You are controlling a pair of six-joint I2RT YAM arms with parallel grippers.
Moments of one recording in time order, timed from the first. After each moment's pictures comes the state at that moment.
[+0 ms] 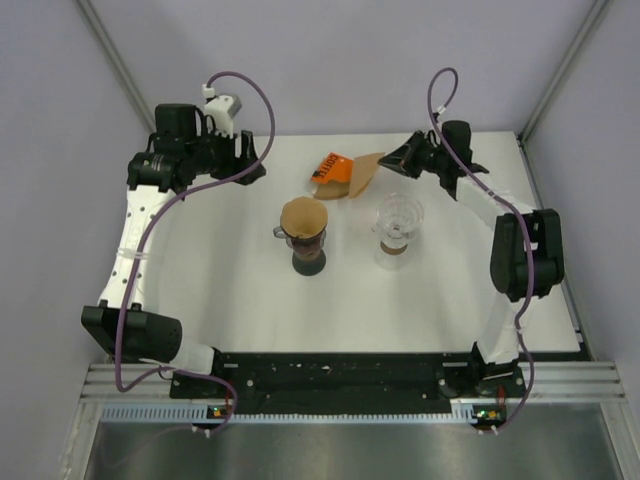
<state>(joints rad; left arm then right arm) -0.10 1.47 1.73 -0.85 0.43 0.06 0.17 1.90 1.41 0.09 -0.62 0.86</state>
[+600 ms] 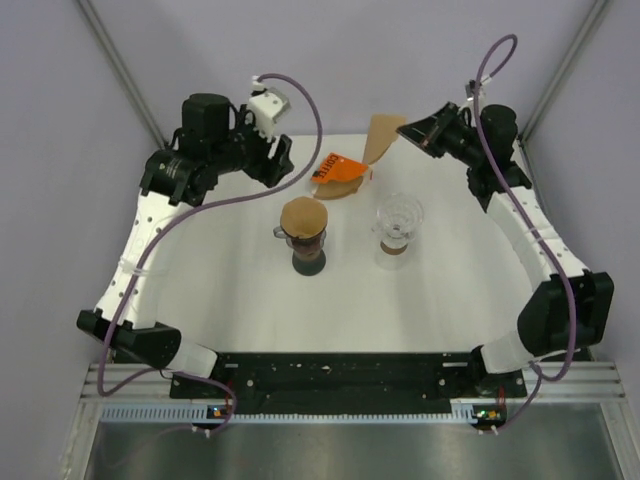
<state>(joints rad) -0.31 1.46 1.86 -0.88 0.36 0.24 0.16 1.54 1.38 0.05 -0.53 0.86</state>
